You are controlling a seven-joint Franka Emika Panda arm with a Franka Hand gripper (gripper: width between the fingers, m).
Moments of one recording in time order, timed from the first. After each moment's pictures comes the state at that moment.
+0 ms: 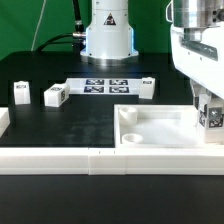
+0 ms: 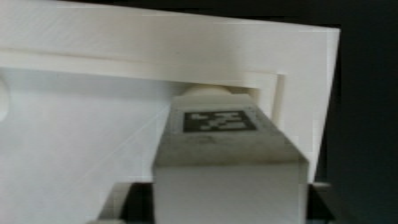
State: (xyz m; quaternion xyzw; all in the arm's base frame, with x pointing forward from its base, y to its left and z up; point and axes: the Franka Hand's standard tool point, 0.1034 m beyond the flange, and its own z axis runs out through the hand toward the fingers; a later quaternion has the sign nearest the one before) arm 0.633 0.112 0.071 -0.74 0.67 0.00 0.06
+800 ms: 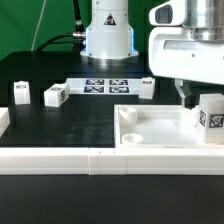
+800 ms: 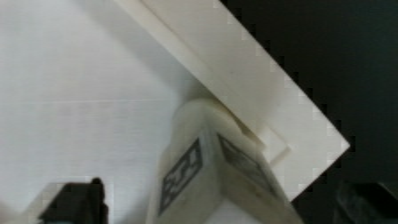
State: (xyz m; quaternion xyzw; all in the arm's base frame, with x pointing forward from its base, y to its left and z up) arm 0.631 0.124 0.070 -0.93 0.37 -0.02 0.05
